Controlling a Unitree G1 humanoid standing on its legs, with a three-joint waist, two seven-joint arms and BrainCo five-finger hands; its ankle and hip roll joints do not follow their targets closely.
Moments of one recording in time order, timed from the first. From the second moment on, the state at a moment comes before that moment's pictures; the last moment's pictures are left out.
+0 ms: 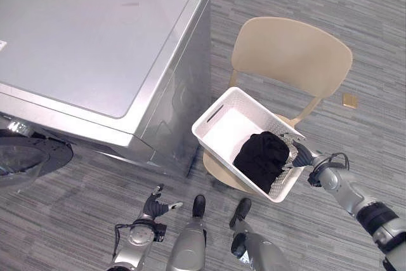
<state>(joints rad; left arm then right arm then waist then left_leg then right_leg) 0.02 0.40 -0.23 0.64 -0.14 -0.11 0.08 -0.47 -0.65 0.57 0.60 -0.43 -0.08 -0.14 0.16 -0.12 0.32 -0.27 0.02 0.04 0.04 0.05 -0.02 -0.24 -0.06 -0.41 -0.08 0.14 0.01</state>
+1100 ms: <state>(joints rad) -0.01 0.36 -0.17 0.57 -0.22 -0.12 0.15 -0.26 -0.43 0.15 0.32 -0.11 -0.04 -0.32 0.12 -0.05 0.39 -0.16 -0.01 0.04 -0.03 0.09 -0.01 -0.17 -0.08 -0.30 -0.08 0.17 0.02</state>
